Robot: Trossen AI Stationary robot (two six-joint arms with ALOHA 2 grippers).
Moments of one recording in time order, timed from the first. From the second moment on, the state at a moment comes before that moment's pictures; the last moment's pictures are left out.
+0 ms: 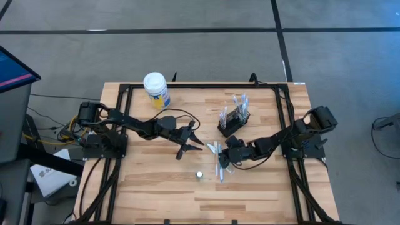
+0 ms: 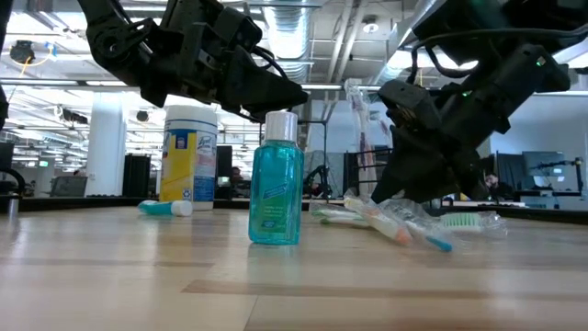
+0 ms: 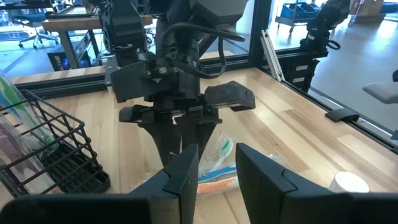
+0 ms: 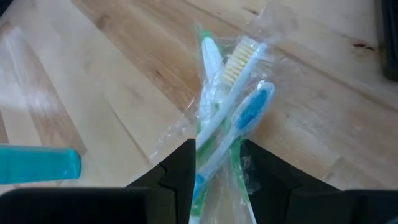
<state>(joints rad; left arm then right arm) 0.05 1.65 0.63 0.81 0.35 0.11 0.30 1.66 0.65 0.14 0.39 1.08</state>
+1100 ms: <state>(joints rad) 0.05 1.65 0.63 0.81 0.35 0.11 0.34 1.43 0.72 -0.12 0.57 0.87</state>
